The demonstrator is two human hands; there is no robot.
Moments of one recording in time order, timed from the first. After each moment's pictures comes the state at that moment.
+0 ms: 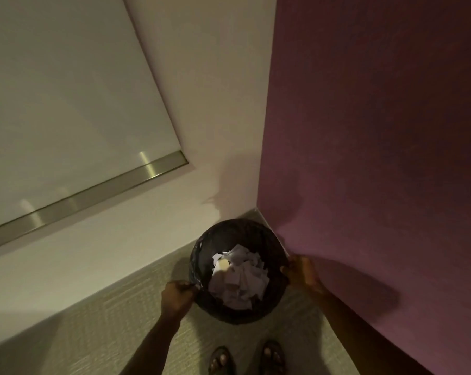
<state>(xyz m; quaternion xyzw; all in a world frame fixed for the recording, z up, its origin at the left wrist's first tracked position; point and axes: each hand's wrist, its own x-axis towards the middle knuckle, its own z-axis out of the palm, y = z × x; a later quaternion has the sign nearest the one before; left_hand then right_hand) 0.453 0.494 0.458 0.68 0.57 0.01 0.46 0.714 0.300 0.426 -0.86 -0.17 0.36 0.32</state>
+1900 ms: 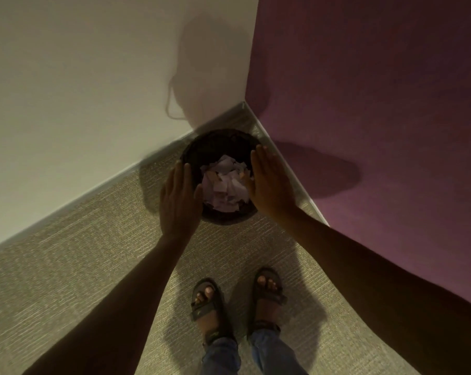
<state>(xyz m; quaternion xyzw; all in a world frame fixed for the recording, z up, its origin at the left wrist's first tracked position) 0.542 0.519 0.170 0.91 0.37 0.03 0.16 0.709 0.385 0.159 -0.88 -0.45 0.07 0.13</state>
